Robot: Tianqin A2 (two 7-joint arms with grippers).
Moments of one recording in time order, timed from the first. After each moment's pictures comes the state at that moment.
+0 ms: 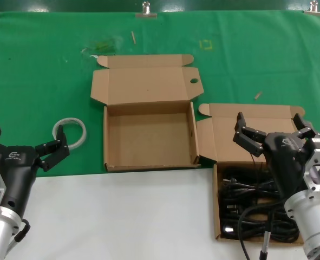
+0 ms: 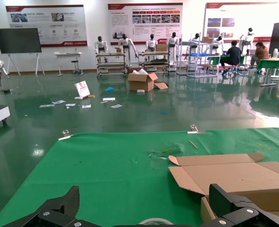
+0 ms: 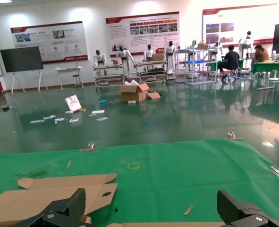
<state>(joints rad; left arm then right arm) 0.00 -0.30 1.60 -1.60 -1.80 0.00 0.00 0.01 0.12 -1.62 1.59 1.83 0.02 -0.04</state>
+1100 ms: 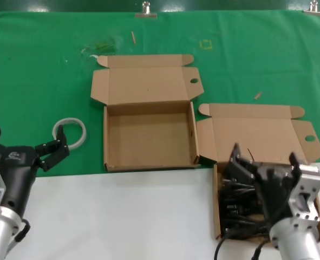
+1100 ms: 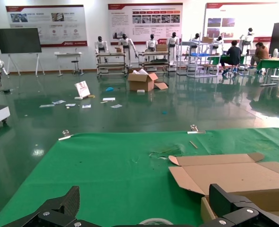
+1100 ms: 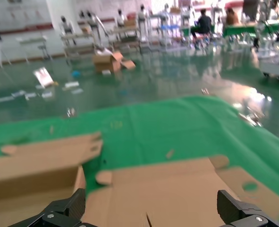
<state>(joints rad) 0.00 -0.30 1.60 -1.60 -1.80 0.00 0.00 -0.08 0.12 -1.77 1.67 2.11 0.31 -0.26</state>
